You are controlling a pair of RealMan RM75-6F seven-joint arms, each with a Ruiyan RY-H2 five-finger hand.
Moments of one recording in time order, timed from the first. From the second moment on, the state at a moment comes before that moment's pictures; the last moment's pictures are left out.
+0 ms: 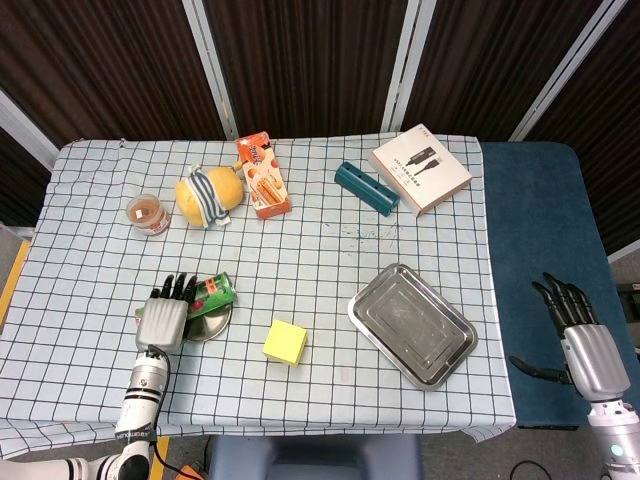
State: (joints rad) left arm -0.56 -1.61 -0.06 -1.58 0.95 1.37 0.86; right arm 0.09 -1.09 0.03 -1.62 -1.61 1.53 0.20
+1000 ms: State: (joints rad) left arm -0.28 -1.24 0.07 -1.75 1.32 1.59 0.37; right arm 0.11 -1.11 0.03 -1.63 -1.61 1.48 0.12
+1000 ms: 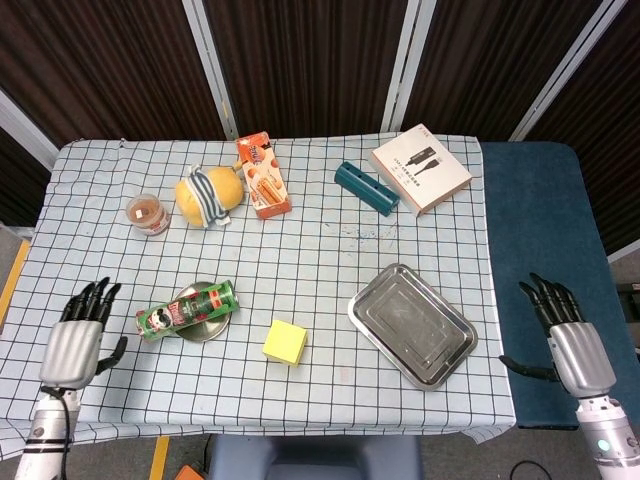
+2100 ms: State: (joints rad) left arm -0.15 -1.17 0.01 -1.68 1.38 1.53 0.28; right arm 0.58 -1.29 0.14 -2.04 -1.24 0.91 -0.48
